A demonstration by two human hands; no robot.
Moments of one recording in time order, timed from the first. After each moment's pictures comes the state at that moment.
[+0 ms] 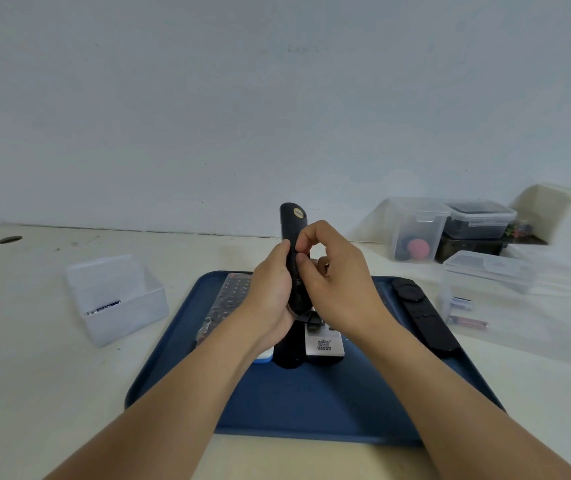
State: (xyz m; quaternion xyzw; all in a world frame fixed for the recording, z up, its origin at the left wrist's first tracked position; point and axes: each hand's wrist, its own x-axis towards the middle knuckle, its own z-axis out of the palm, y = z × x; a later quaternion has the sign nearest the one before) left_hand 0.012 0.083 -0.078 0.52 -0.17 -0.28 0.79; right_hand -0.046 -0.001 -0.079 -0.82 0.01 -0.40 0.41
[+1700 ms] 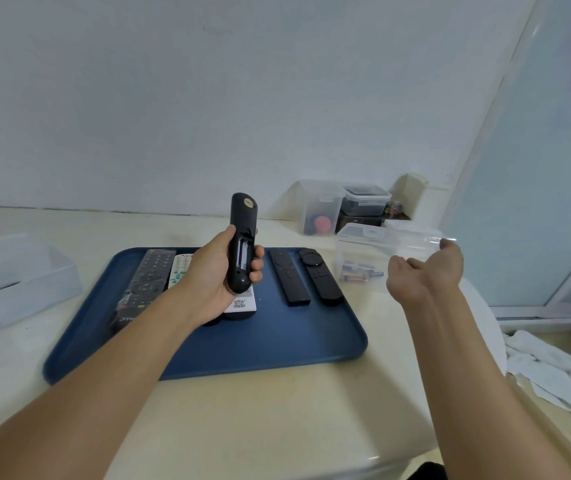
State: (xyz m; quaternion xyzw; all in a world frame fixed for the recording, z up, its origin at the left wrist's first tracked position) left_hand -0.007 0.072 -0.086 0.40 -0.21 -0.42 0.78; right_hand -0.204 -0.084 -0.039 -0.12 0.33 -0.53 0.78
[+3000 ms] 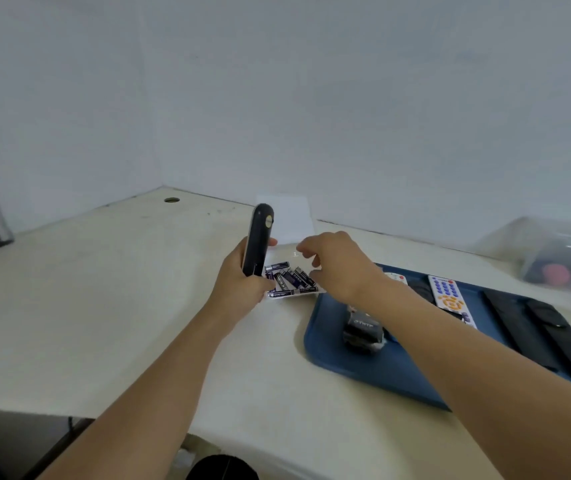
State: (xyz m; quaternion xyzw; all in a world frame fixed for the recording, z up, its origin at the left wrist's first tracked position) left_hand 0.099 0.317 -0.108 0.71 -0.16 -0.03 0.68; right_hand 0.055 0.140 -0.058 -0.99 -0.05 -0.12 0.10
